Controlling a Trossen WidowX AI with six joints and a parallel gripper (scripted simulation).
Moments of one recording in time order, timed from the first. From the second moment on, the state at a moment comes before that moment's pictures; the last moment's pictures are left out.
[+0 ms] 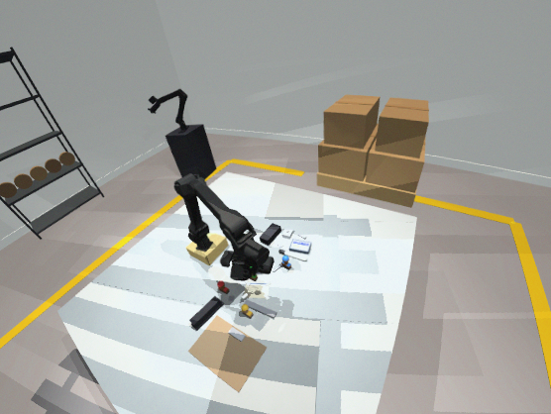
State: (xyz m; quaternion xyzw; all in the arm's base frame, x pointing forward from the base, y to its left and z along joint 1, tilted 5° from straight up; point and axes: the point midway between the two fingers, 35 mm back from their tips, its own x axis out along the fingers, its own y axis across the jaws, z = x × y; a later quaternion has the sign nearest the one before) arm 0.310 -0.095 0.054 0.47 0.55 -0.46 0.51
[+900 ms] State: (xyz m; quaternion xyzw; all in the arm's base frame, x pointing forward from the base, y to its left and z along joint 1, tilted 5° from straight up) arm 0.289 0.053 0.064 0.47 0.56 -0.46 0.51
